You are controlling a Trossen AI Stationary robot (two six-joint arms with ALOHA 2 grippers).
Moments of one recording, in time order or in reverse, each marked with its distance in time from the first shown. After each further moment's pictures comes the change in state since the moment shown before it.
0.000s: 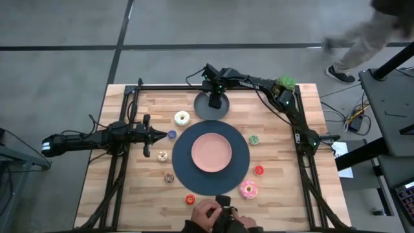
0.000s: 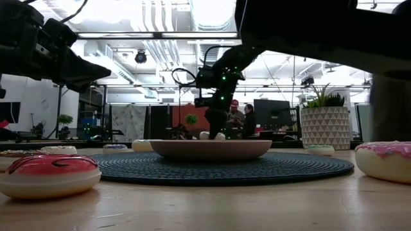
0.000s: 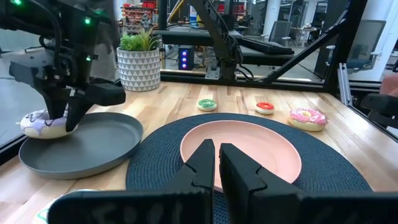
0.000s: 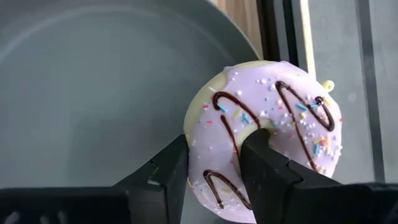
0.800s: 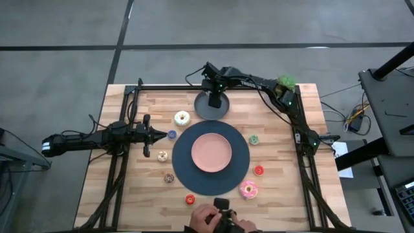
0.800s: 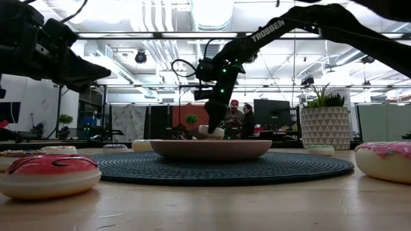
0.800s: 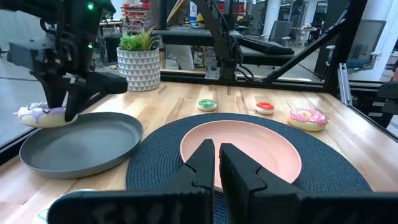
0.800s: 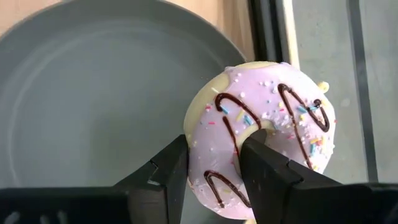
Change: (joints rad) left arm 0.000 0.000 0.000 0.000 0.000 0.000; right arm 0.024 -0.045 0.002 -0.022 0.003 0.009
